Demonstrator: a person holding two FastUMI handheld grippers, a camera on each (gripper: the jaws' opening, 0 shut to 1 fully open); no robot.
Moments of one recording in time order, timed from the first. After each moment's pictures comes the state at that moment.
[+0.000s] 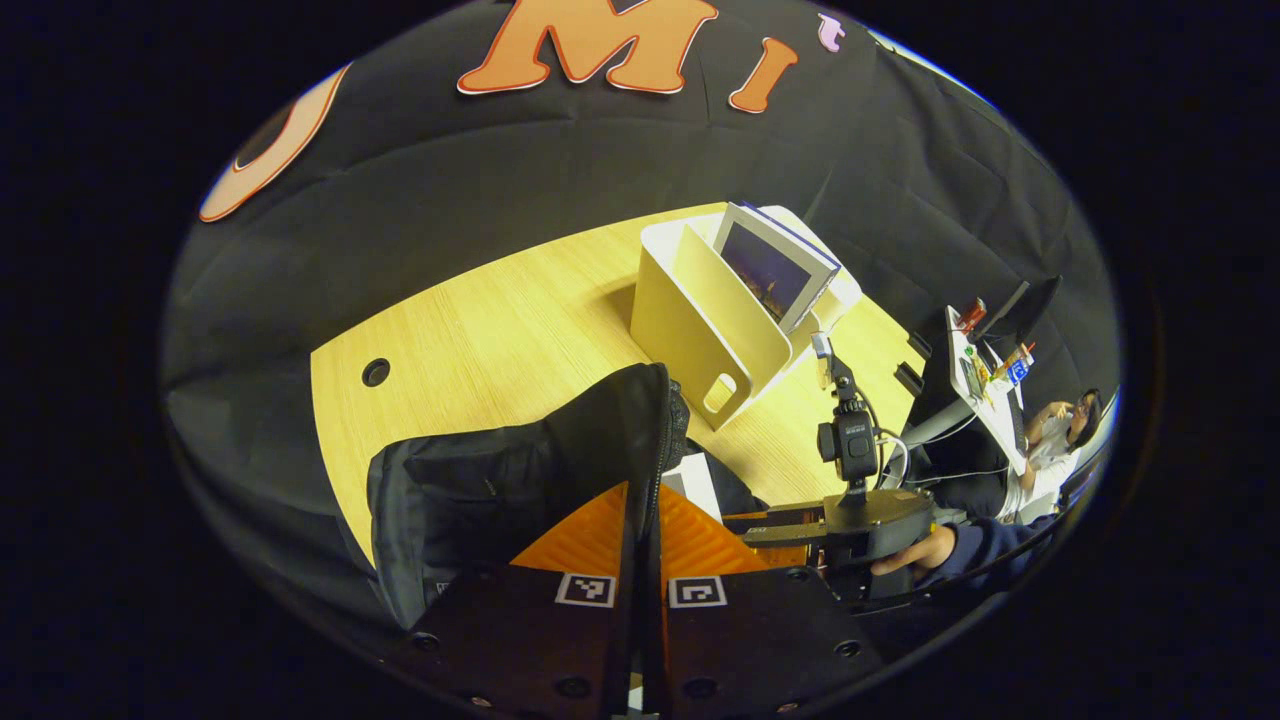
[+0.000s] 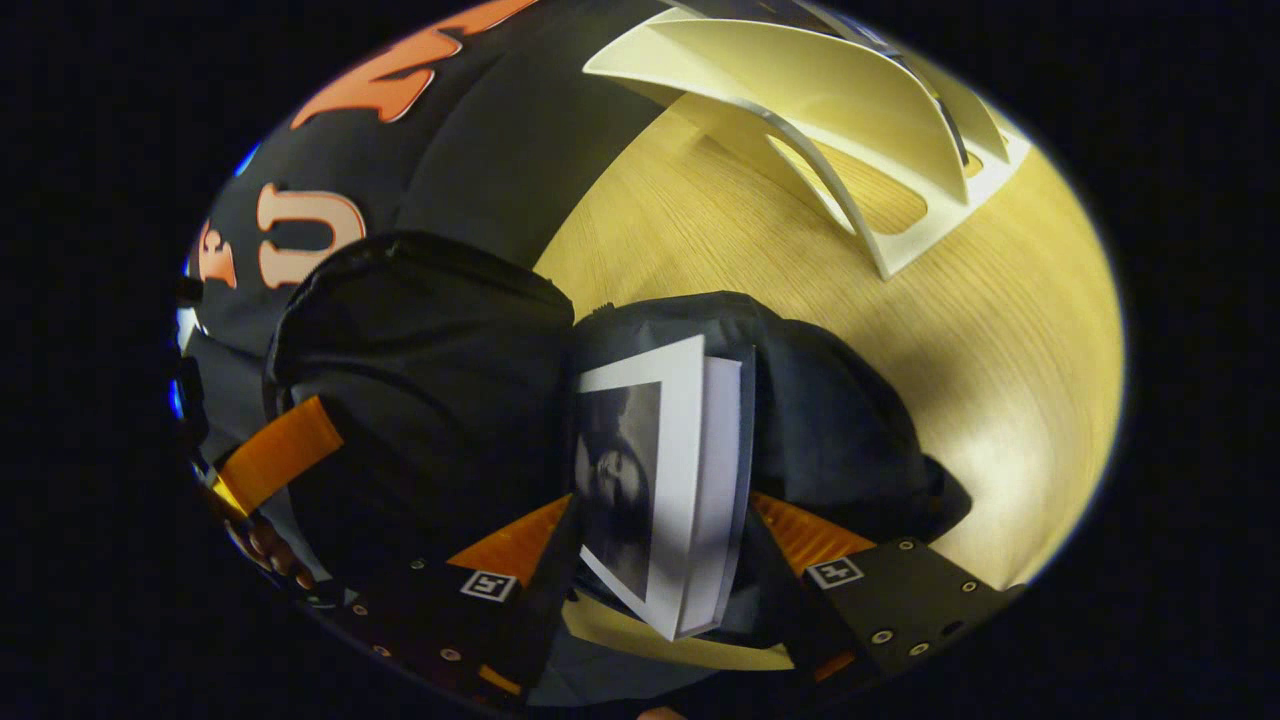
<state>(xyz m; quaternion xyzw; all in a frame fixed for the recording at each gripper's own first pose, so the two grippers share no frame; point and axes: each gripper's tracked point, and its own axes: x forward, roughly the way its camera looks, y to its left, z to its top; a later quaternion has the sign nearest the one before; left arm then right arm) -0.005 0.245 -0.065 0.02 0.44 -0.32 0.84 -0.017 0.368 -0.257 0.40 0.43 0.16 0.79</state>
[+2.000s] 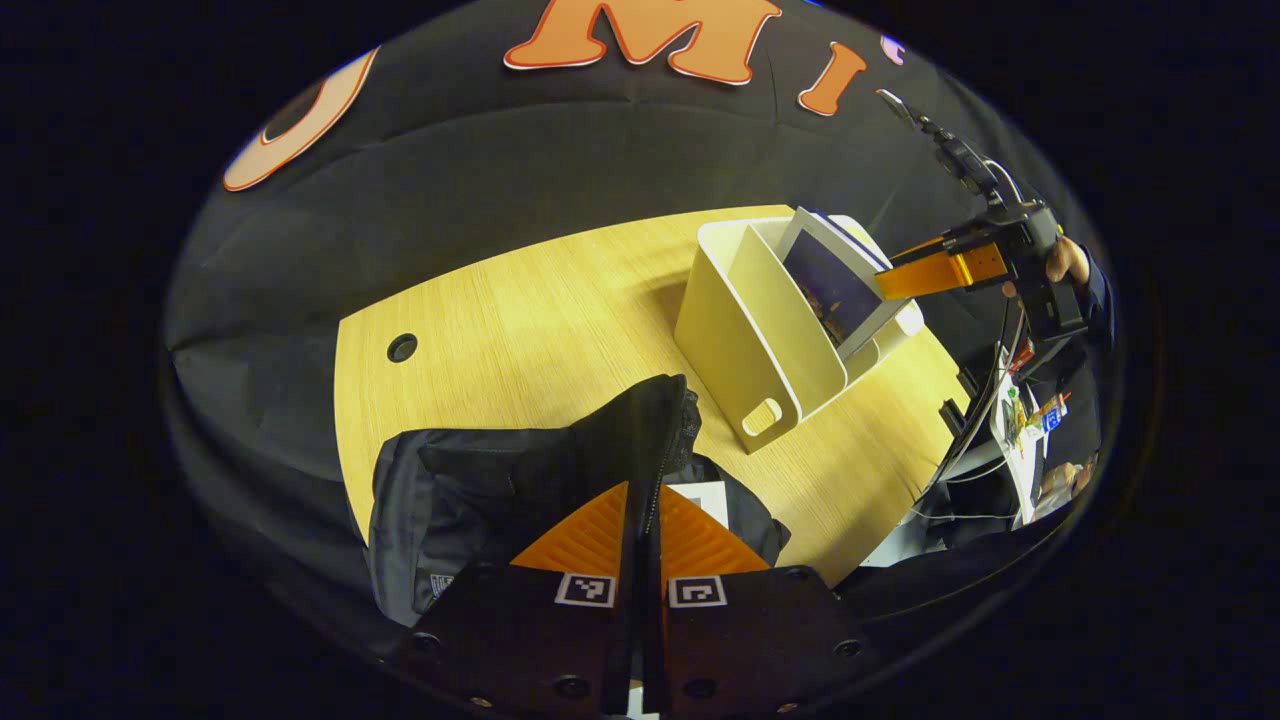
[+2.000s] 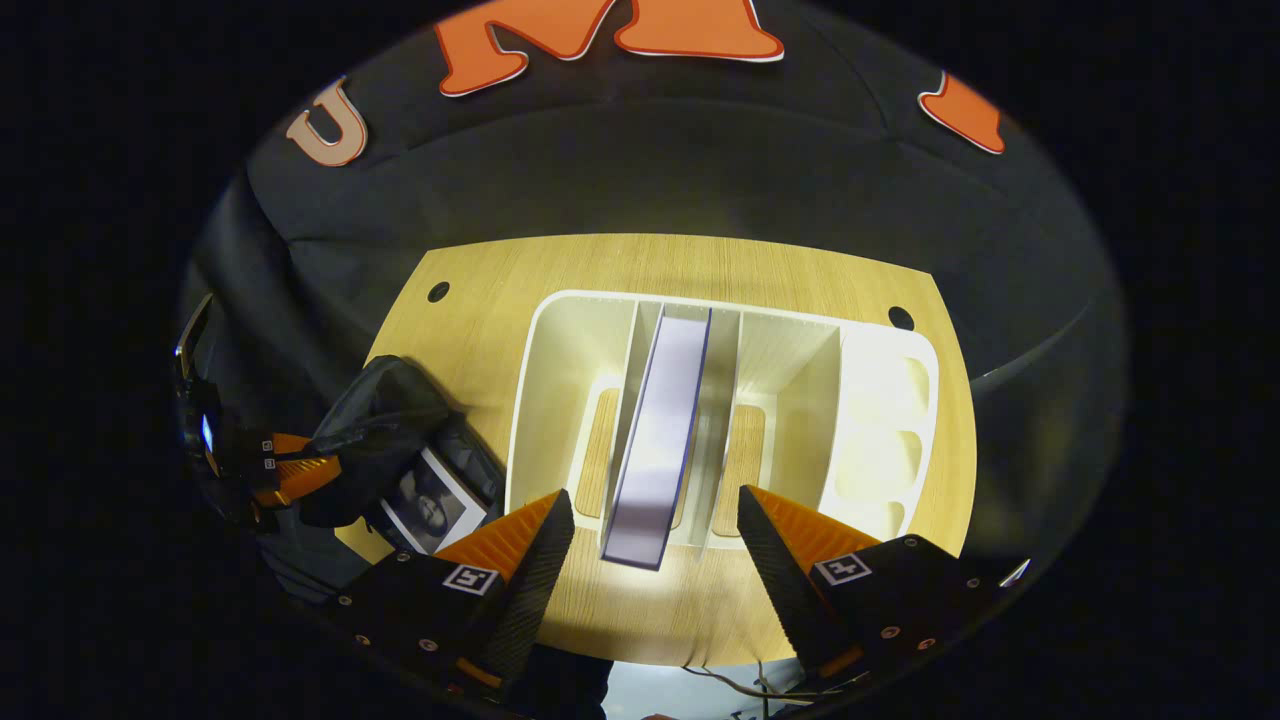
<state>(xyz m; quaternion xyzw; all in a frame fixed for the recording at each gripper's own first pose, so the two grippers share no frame) 0.028 0.233 -0.078 0.01 0.48 -0.24 0.85 0.110 0.066 -0.106 0.02 0.47 0.12 0.88</state>
